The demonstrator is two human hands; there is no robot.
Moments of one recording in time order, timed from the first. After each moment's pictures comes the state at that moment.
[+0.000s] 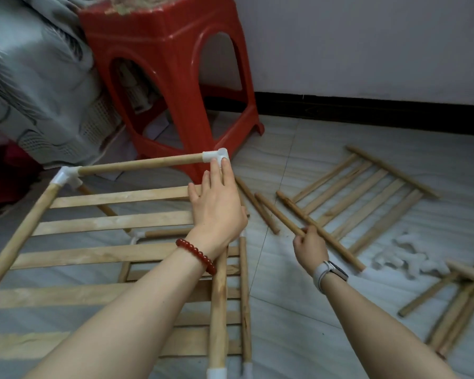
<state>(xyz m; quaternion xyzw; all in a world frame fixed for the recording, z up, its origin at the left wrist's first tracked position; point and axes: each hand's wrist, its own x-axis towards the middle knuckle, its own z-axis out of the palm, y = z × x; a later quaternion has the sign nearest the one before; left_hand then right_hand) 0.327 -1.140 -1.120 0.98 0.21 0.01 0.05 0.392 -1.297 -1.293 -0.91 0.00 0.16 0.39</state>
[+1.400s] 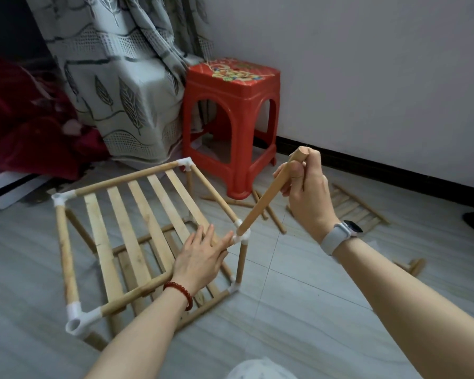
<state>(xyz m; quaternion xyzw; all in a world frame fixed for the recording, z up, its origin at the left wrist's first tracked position) 0.065 -1.040 -1.121 1.00 0.07 0.02 -0.02 0.166 -1.214 -0.956 -0.78 -0.33 -0.16 0.51</state>
